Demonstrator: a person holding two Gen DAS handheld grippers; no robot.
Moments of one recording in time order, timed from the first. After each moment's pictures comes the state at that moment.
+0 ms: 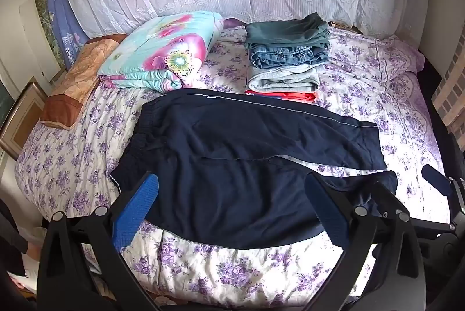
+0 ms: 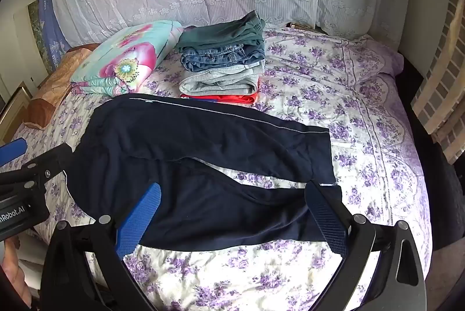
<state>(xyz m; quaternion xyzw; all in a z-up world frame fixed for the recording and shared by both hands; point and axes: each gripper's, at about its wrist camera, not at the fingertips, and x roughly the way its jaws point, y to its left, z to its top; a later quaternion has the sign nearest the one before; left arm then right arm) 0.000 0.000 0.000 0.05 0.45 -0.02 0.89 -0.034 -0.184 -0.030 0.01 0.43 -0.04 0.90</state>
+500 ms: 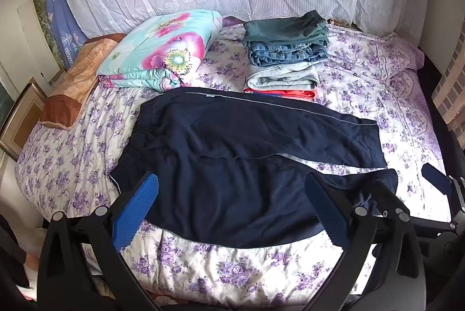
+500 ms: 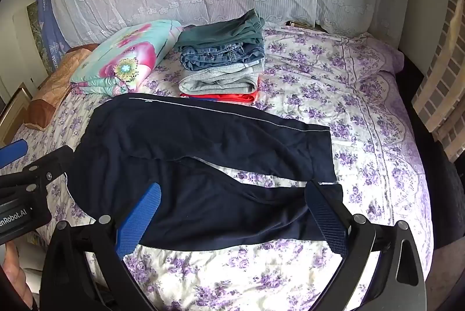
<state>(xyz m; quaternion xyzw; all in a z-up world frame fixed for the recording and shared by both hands) 0.000 0.000 -0.001 0.05 0.45 -0.02 0.89 -0.033 -0.186 -0.032 0.02 0.43 -0.04 0.90</state>
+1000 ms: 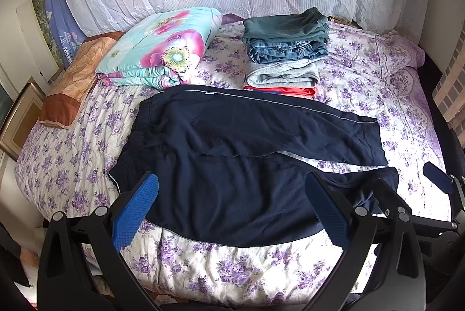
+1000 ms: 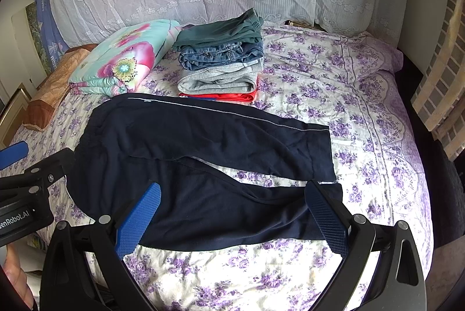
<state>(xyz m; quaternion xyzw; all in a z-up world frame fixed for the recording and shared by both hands) -0.001 -0.001 -0.001 0.05 0.45 -0.02 0.89 -0.033 -0.186 -0.033 0.02 0.43 -0.04 0.90</state>
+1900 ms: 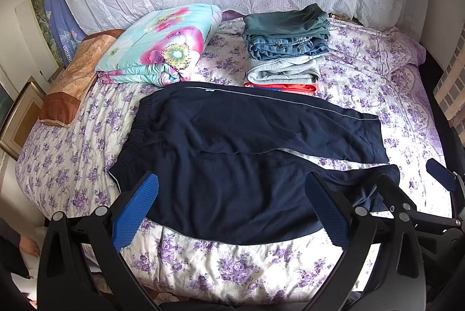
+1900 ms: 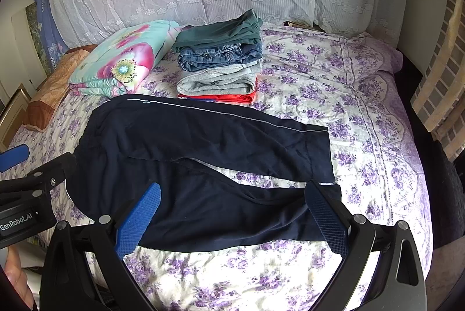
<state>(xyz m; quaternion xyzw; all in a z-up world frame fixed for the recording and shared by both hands) -0.005 -0.004 -0.015 0.05 0.46 -0.02 0.89 -0.032 -0.187 -0.032 0.02 0.43 -0.04 0.90</state>
